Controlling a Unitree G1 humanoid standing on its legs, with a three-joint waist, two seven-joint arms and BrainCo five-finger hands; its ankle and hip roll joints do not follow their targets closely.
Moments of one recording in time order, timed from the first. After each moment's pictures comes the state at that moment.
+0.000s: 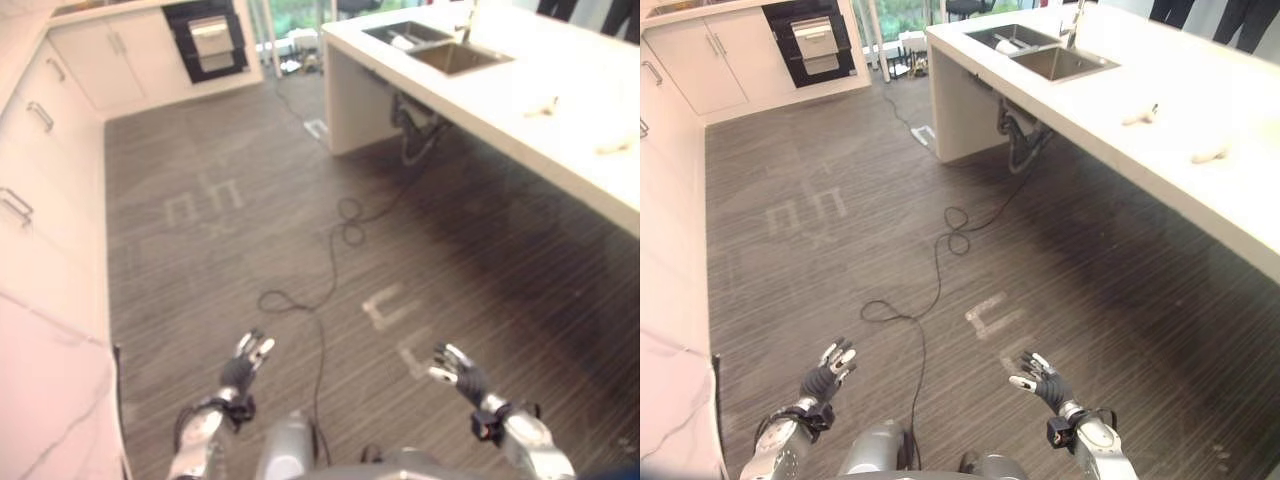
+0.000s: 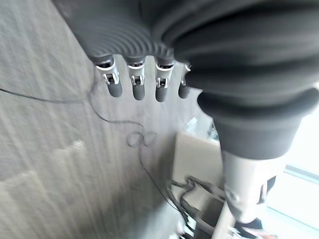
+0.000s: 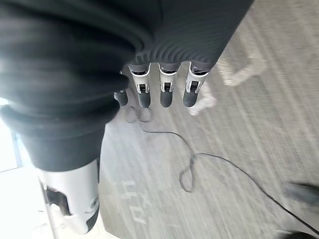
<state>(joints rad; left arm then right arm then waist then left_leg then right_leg) 0.12 0.26 -0.07 0.63 -0.61 -0.18 -0.22 0.09 -0.34 0.15 0.59 0.35 -0.12 0.31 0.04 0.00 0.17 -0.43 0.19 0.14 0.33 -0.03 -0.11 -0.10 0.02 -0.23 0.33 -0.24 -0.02</state>
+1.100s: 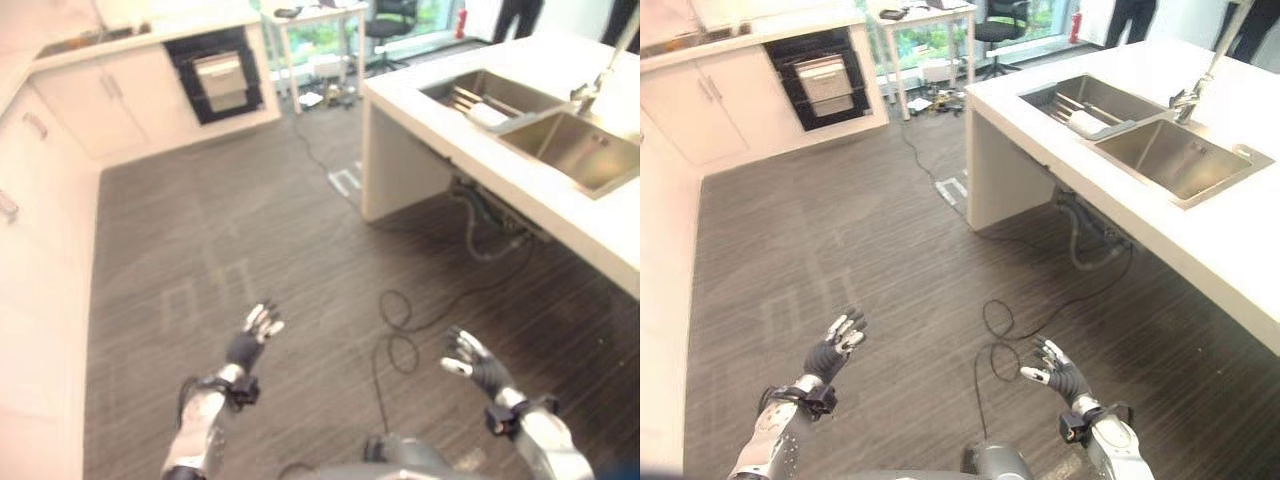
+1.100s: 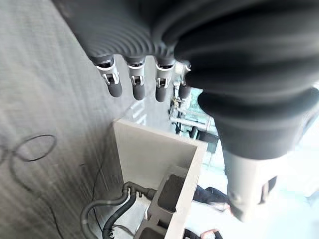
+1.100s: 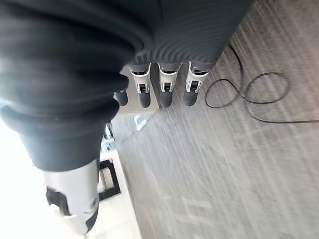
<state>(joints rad) 0.12 0.31 -0.08 0.38 -0.57 -0.20 -0.26 0.16 -0.39 0.10 0.43 0.37 -0.14 0.31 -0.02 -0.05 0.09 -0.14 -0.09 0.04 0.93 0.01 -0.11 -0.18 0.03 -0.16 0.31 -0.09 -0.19</state>
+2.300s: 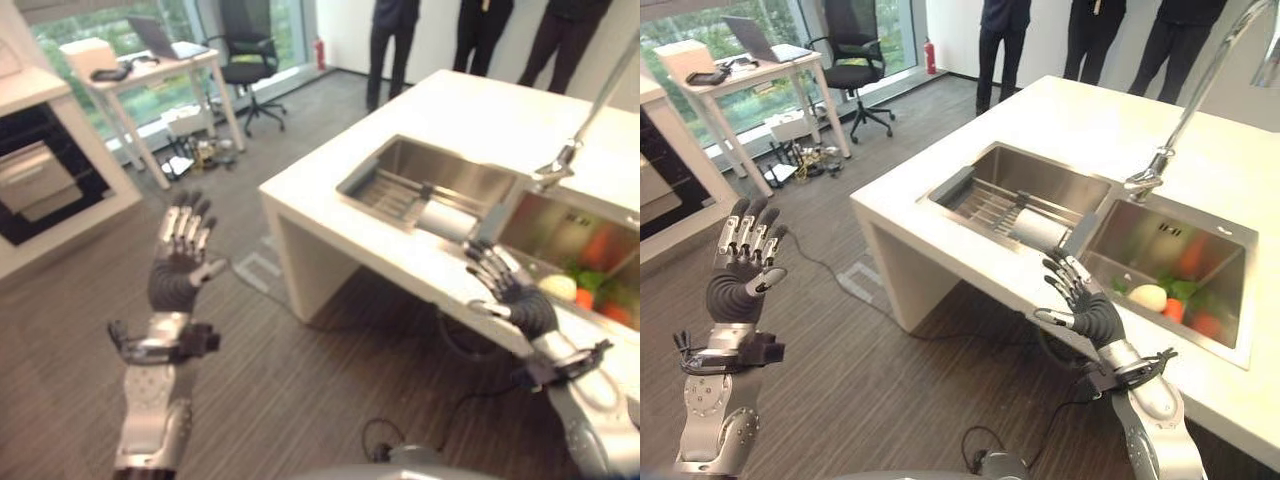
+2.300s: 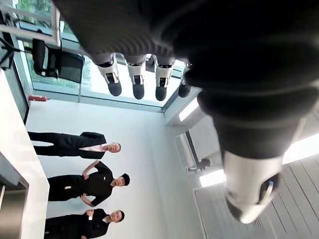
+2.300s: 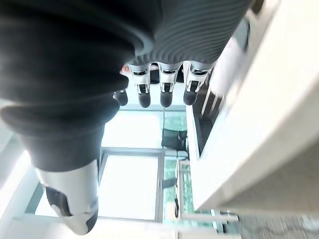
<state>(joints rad) 0.16 0.39 0.08 -0.23 -0.53 -0.44 -0.09 0.25 -0.48 -0.09 -0.27 0.48 -0.13 0.29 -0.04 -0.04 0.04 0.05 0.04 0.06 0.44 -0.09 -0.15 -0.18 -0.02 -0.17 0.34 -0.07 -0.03</state>
